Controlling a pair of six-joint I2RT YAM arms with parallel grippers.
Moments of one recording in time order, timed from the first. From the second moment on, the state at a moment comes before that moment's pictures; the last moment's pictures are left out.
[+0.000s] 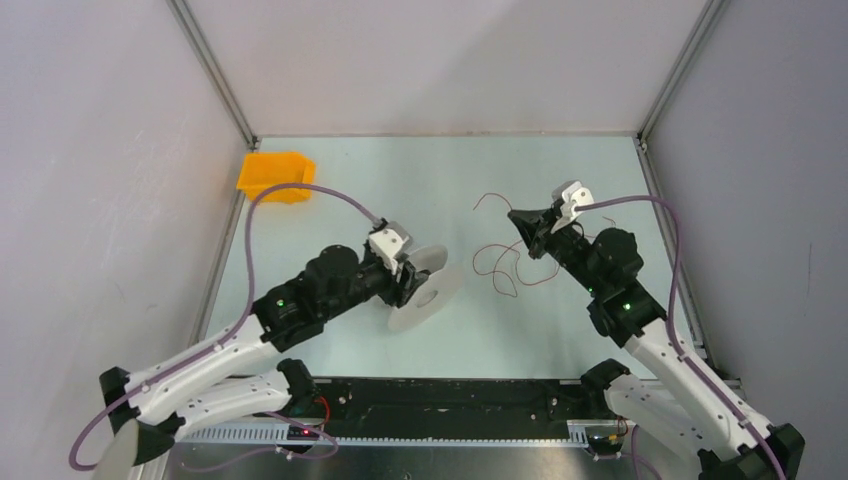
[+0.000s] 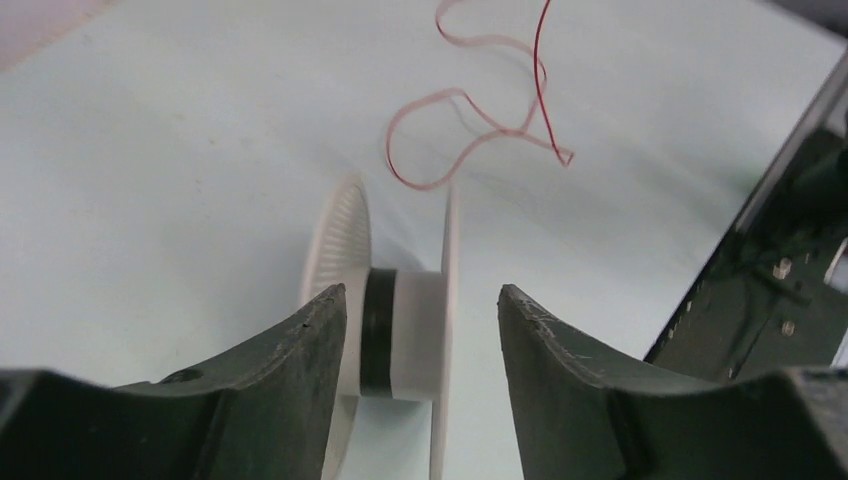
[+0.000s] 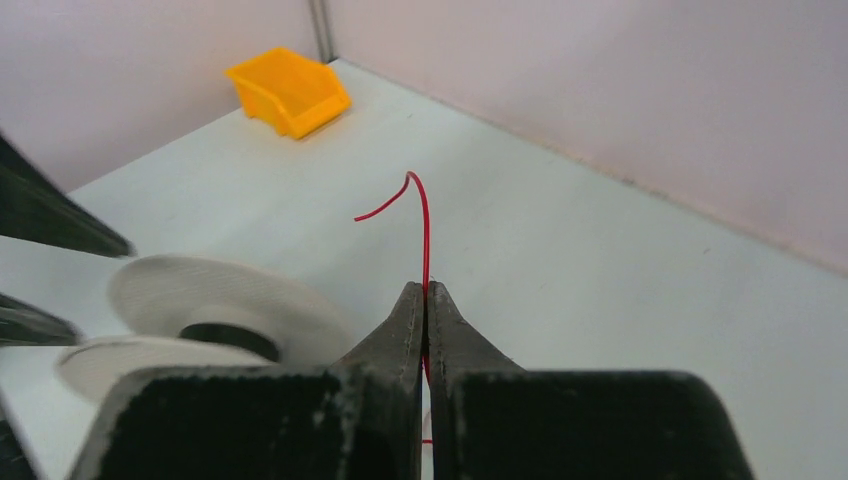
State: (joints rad) left arm -0.97 0.85 0.79 -0.27 -0.07 -0.04; right arm 0.52 0.74 0.69 0.10 -0.17 0.04
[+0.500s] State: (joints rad) left arm -0.70 0.74 0.79 -0.36 -0.02 -0.17; right arm 0.37 1.22 0.68 0.81 -0.64 -0.29
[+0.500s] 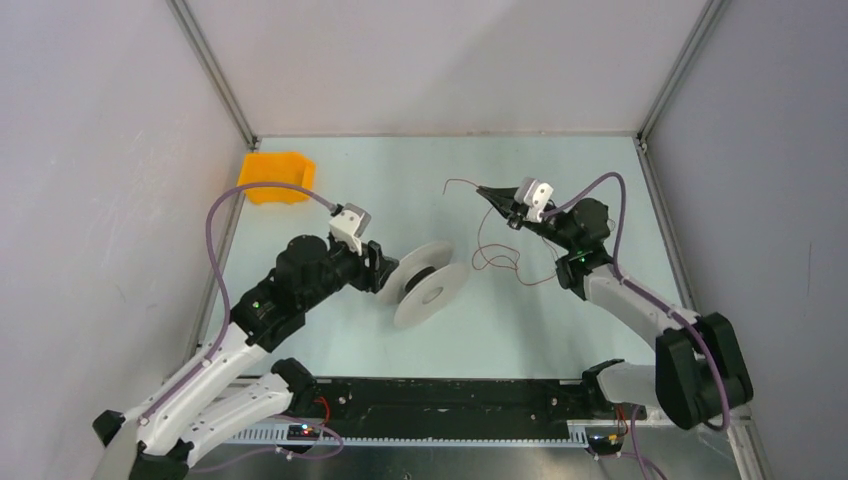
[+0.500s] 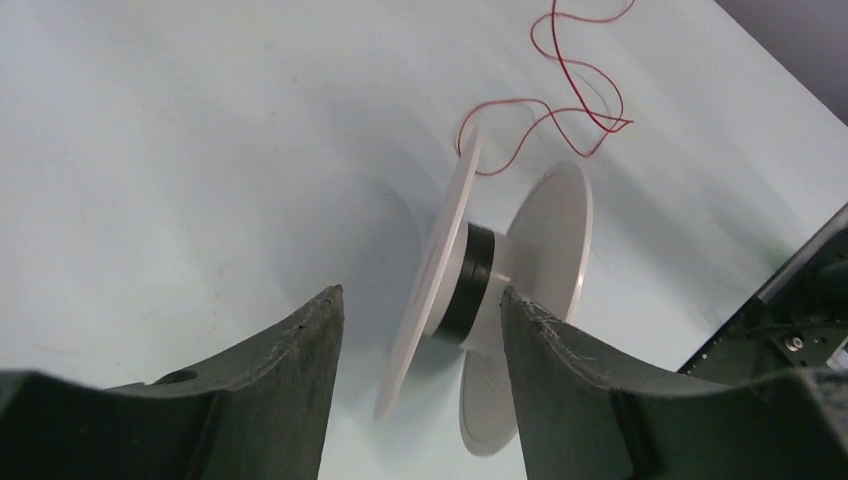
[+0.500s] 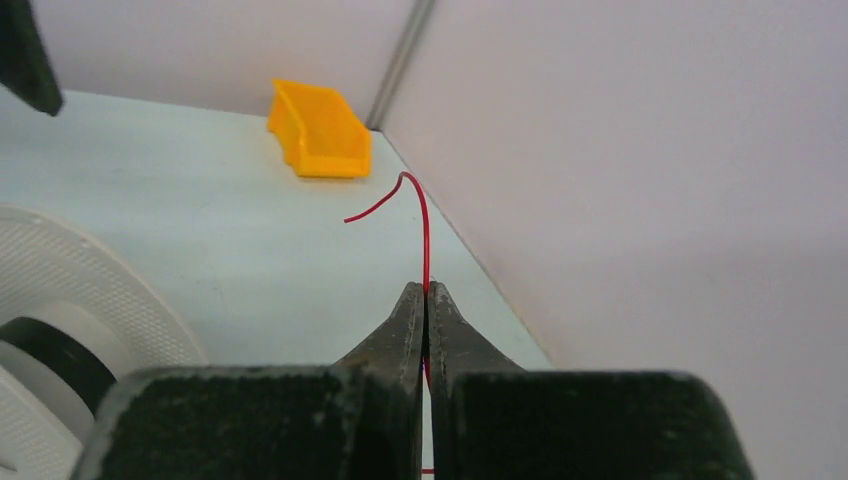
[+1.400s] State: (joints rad) left arm -0.62 0.80 0.68 -0.35 0.11 -0.35; right arm 0.50 1.42 0.74 0.86 -1.22 -0.46
